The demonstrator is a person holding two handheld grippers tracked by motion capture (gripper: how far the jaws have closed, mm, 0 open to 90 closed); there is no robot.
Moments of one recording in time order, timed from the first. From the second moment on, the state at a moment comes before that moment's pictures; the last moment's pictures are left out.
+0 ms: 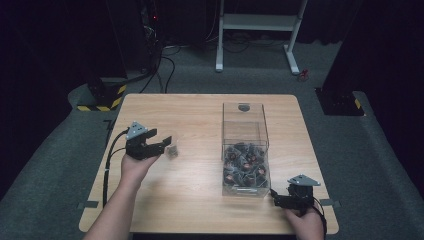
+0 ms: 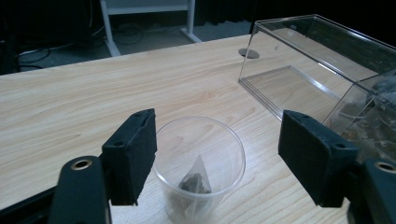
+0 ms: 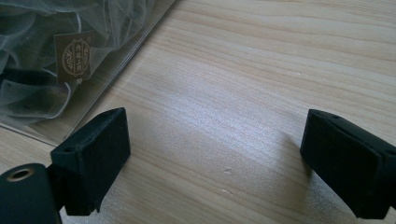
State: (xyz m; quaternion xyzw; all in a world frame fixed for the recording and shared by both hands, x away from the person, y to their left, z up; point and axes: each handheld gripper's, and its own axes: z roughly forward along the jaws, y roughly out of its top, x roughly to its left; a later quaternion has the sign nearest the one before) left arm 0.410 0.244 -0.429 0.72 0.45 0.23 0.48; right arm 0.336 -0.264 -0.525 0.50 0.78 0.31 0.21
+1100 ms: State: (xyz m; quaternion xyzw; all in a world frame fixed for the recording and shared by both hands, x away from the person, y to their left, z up) left arm 0.365 0.267 -0.446 0.72 0.45 0.21 0.48; right arm 0.336 -0.264 -0.525 0.50 0.78 0.31 0.20
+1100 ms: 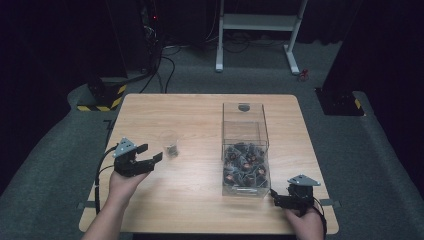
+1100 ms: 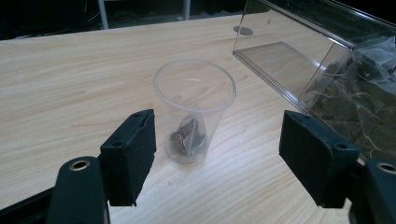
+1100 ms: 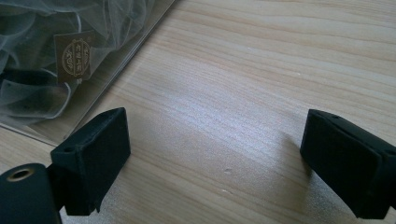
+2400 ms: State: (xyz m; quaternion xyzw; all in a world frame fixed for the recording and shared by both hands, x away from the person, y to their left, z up) left arm 0.337 0.277 -0.505 0.75 0.47 0.18 0.43; right arm 0.336 -0.264 -0.524 0.50 0.78 0.31 0.20
